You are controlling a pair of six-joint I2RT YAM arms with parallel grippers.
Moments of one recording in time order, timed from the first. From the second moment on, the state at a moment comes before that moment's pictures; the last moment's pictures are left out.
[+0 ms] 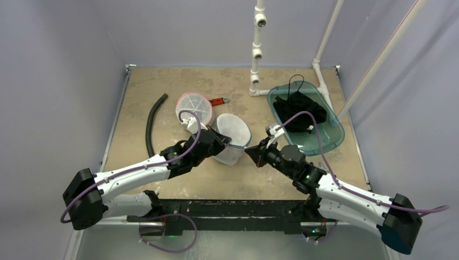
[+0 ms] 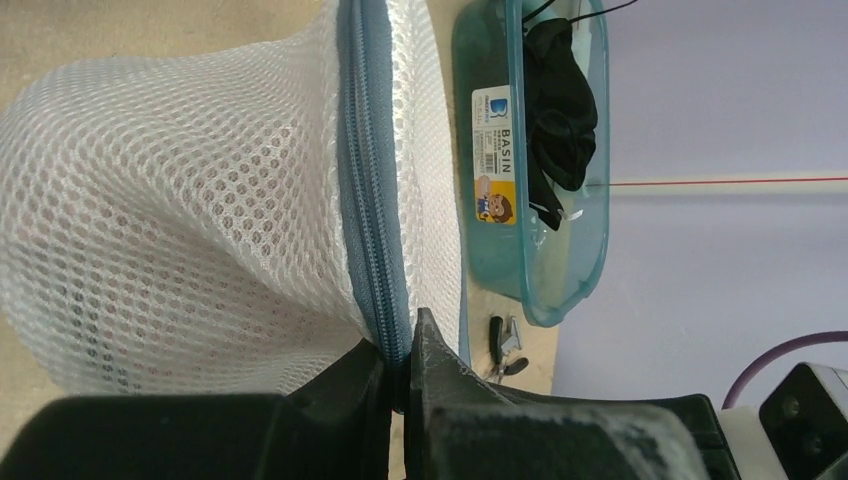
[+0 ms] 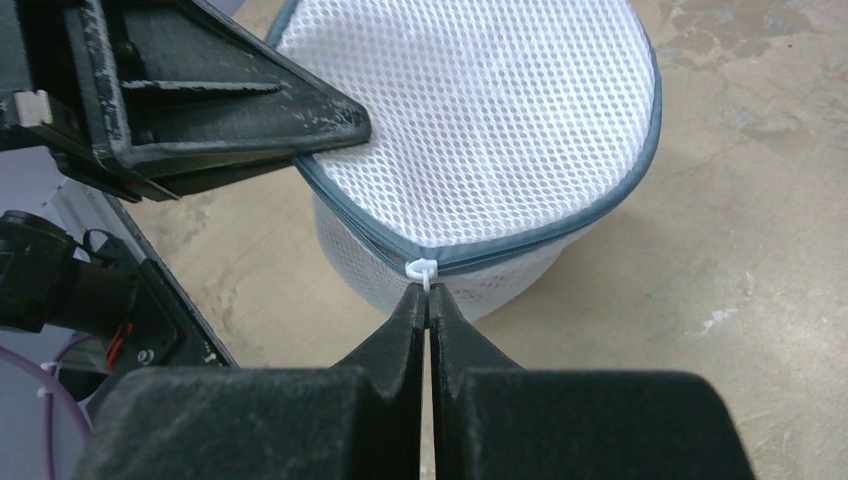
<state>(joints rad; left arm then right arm) -0.96 1.16 0.72 -0.08 -0.44 -1.32 0.88 0.83 0.37 0.24 0.07 0.43</state>
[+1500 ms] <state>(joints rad) -0.71 1.30 0.69 0.10 0.12 -0.76 0.87 0.68 0.16 0.29 0.13 0.52</state>
